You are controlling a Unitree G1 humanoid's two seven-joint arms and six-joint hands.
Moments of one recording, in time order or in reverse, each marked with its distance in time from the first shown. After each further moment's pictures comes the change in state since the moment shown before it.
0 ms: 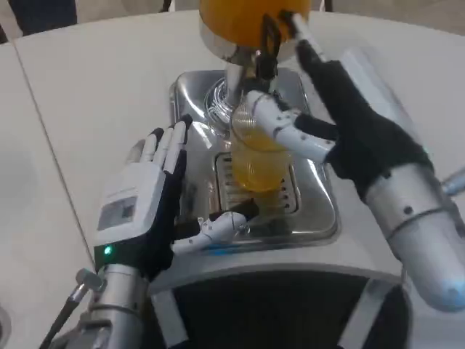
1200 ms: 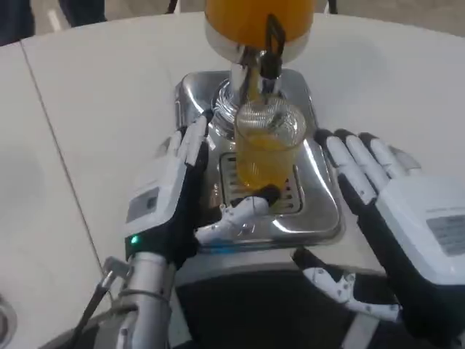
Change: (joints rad) left arm -0.119 -0.069 -0.037 0.166 -0.114 -0.055 0.041; right arm 0.678 -0.283 -0.089 -0.199 -0.257 -0.574 -0.118
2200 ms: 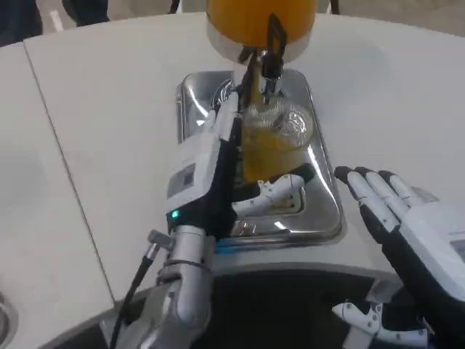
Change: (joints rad) left arm -0.234 -0.102 -0.048 0.350 -0.064 -0.109 0.141; right arm 0.075 0.004 -0.127 -0.055 0.100 -0.032 0.160
